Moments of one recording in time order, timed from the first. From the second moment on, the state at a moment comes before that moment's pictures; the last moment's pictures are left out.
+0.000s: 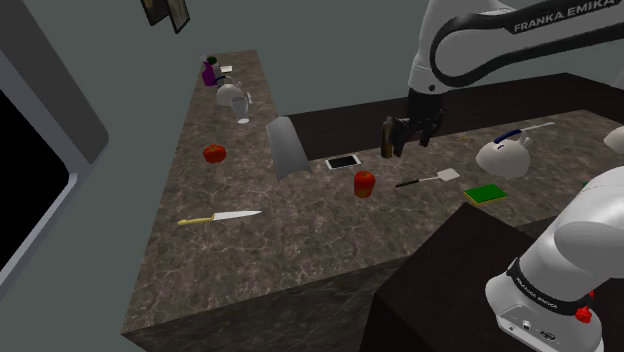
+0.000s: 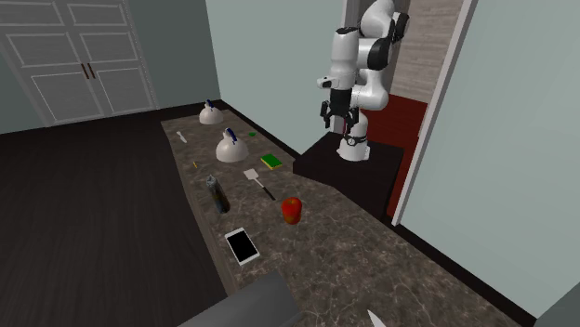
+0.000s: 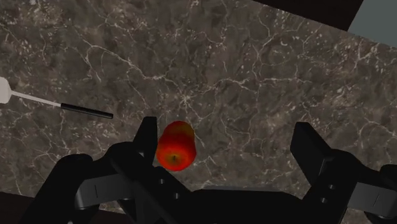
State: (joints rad) arm -0.08 -0.60 0.11 -2.60 0.10 2.02 0.16
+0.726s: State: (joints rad) arm -0.15 -0.22 0.14 -2.63 0.06 2.50 0.26
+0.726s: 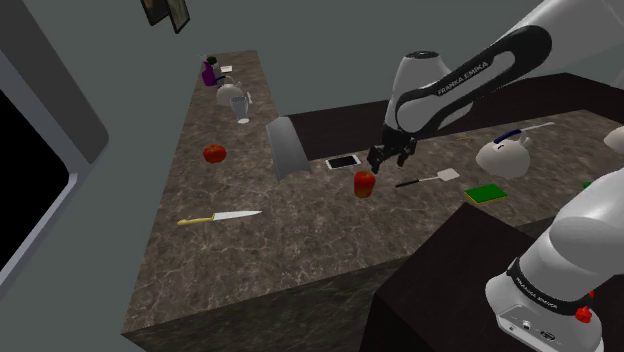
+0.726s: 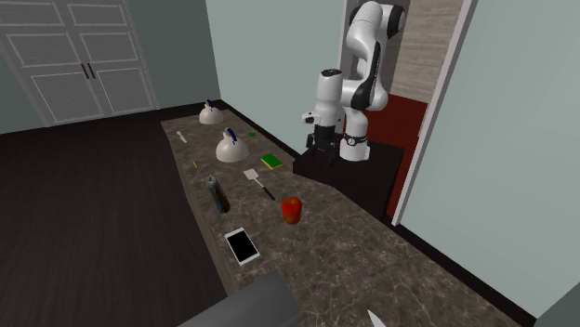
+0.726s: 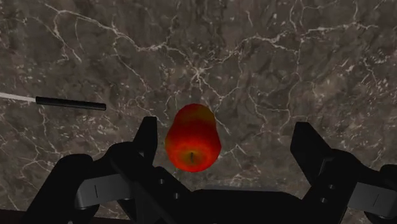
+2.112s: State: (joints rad) arm -0.14 0.43 0.02 -2.38 -0.19 2.99 0.52
